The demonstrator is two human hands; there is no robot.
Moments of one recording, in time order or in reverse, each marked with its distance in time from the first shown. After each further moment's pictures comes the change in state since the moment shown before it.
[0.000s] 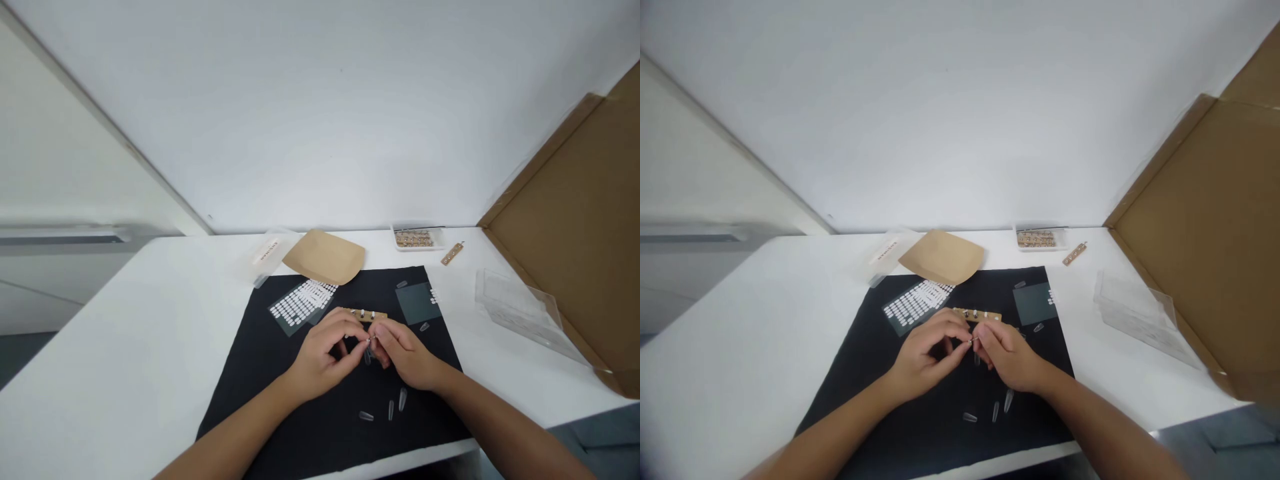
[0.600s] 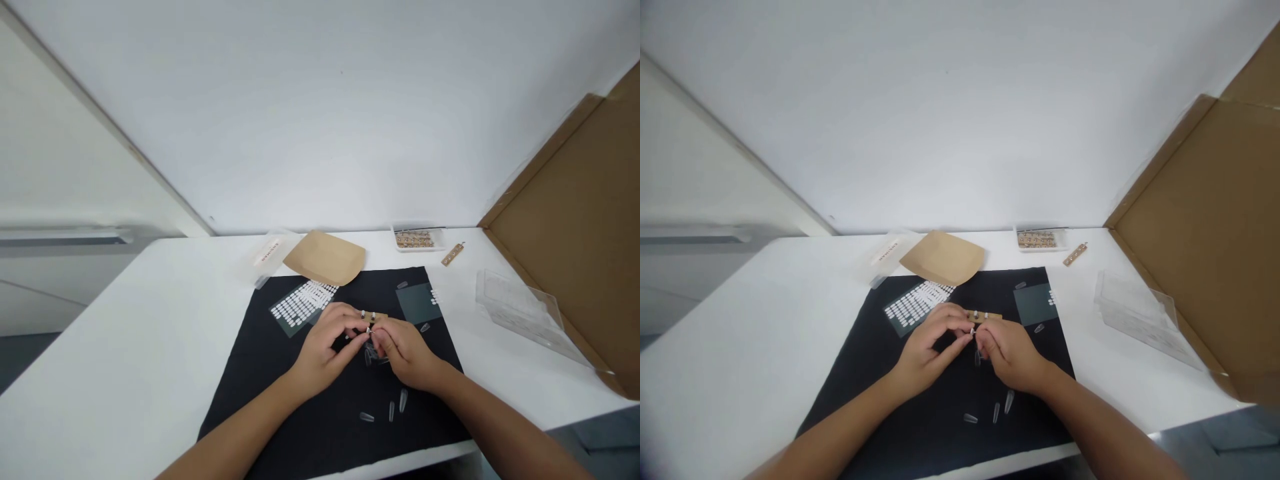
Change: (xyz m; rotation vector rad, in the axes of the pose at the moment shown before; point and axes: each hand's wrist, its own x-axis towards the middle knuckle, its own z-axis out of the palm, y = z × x) left_hand -0.001 -0.011 0.000 0.101 0.028 -0.003; right_hand 0.003 0.001 -0.008 -0.487 0.066 -0.275
